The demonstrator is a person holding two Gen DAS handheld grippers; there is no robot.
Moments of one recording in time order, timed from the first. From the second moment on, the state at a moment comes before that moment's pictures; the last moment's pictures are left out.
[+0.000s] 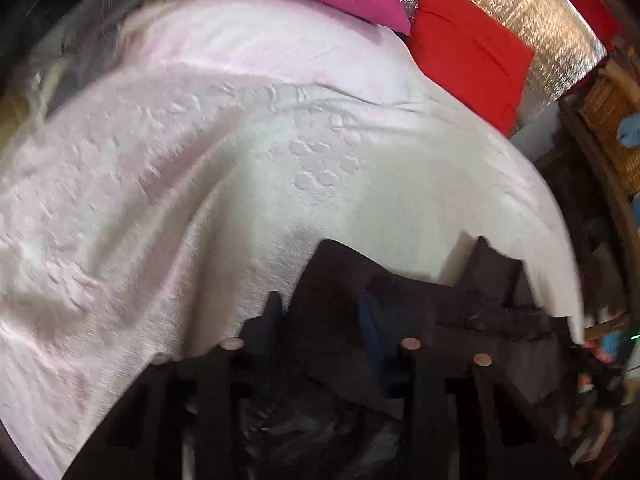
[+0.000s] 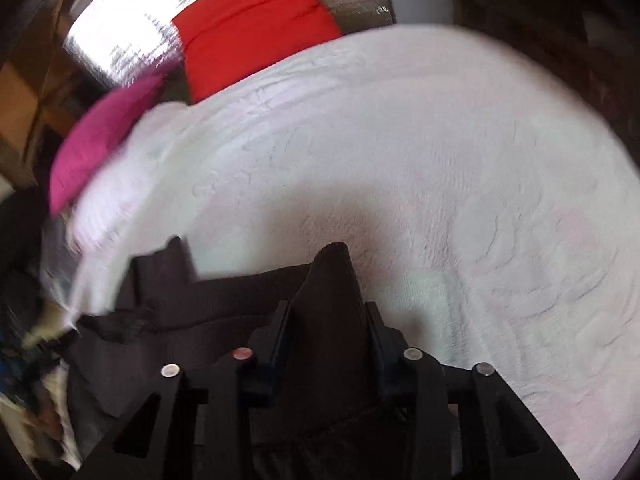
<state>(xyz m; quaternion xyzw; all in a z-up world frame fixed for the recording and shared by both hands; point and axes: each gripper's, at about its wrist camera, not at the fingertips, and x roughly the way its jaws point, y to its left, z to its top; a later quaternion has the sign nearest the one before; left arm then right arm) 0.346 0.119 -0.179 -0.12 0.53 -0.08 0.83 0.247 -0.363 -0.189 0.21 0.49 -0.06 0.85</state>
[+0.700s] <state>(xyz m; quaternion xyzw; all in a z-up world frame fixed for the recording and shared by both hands) 0.350 0.130 -0.185 -0.12 0.53 -0.07 0.84 0.242 -0.388 -0.186 0.28 0.47 -0.02 0.83</state>
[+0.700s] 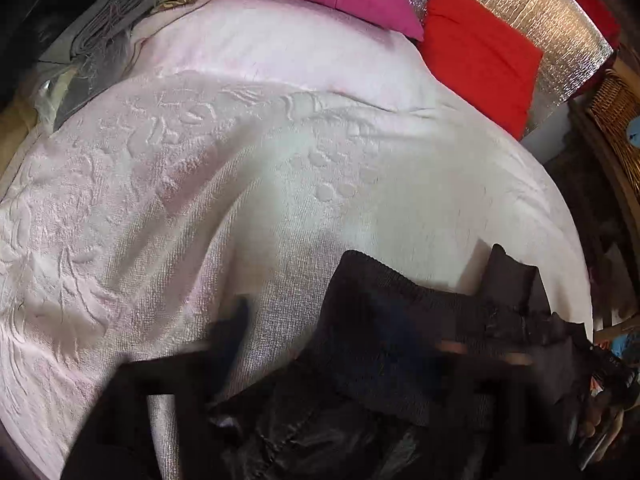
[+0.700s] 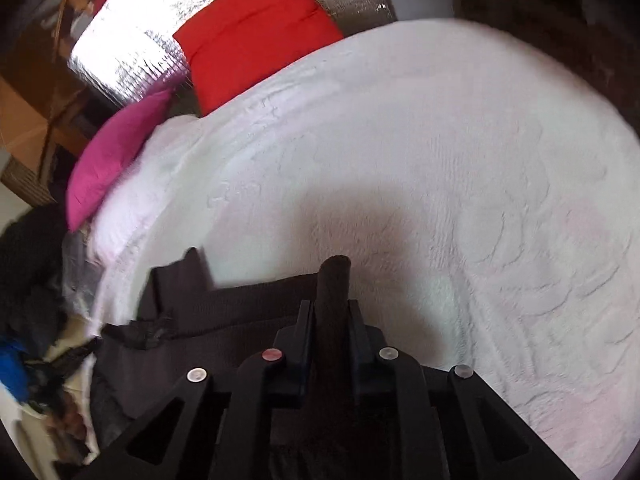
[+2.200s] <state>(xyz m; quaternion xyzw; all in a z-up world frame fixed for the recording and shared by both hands) 0.266 0.113 -0.151 -0.02 0.49 -0.04 0.87 0.178 -0.402 -0.159 0.29 0.41 -0.04 0.87</state>
